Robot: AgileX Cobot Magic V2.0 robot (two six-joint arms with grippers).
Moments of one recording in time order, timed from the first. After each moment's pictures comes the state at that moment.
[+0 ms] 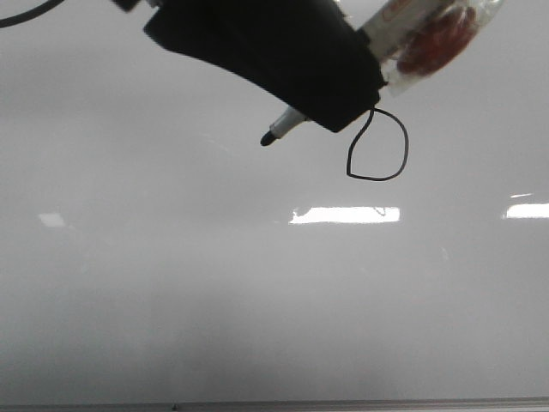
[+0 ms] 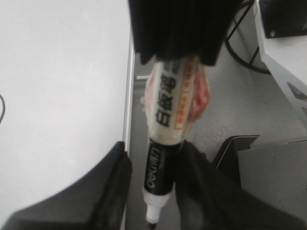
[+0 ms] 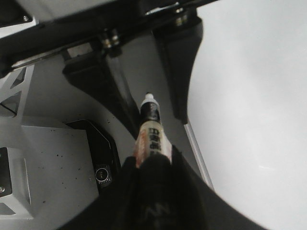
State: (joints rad) left arm -0.87 1.35 -1.10 -0.56 0.75 1.03; right arm 0.58 1.03 -1.08 0.45 1.07 -0.75
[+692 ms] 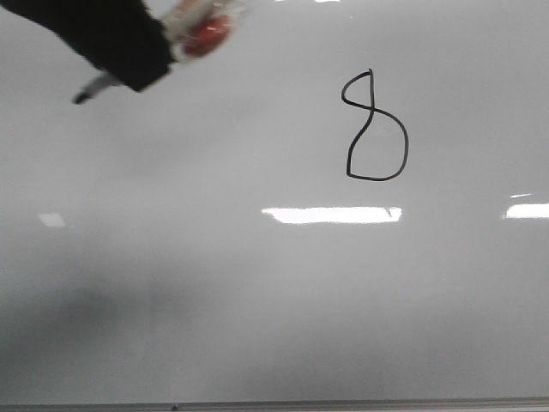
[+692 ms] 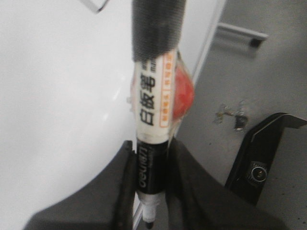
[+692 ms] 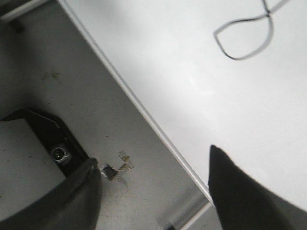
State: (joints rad) left arm -0.72 1.24 -1.10 -0.02 0.88 0.38; right arm 0.48 0.92 -1.10 0.08 1.16 -0.37
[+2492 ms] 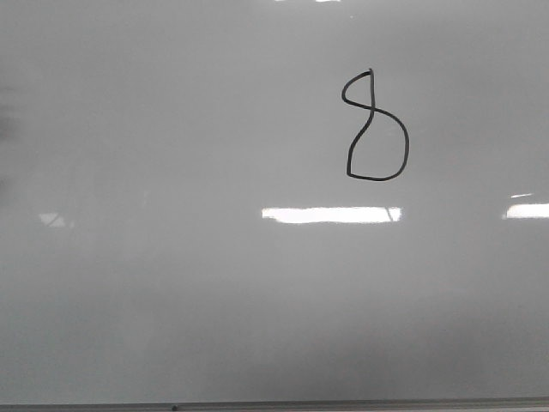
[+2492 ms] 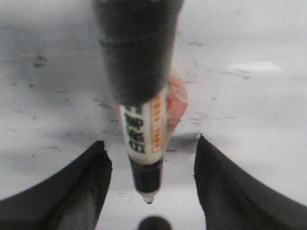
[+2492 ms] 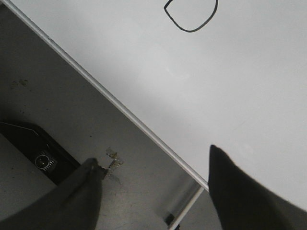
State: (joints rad) left arm -0.05 1.52 -1.03 0.22 0.60 -0.20; right arm 0.44 0.89 -1.06 0.02 1.14 -0.27
